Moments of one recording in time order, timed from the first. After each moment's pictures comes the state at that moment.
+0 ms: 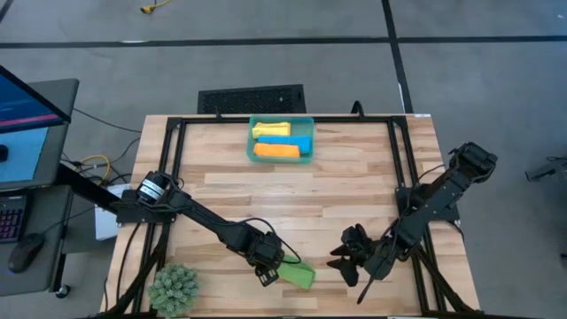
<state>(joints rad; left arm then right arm) -0.45 2.03 1.31 -0.56 0.10 -1.01 0.80 1.46 0.76 -0.07 0.50 1.20</state>
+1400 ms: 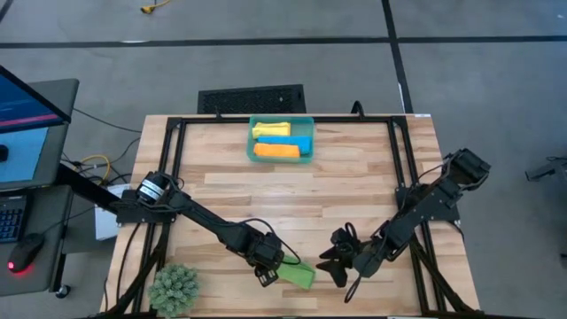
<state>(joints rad) -0.45 2.03 1.31 -0.56 0.09 -1.00 0.73 1.57 0.76 0.14 0.44 1.17</state>
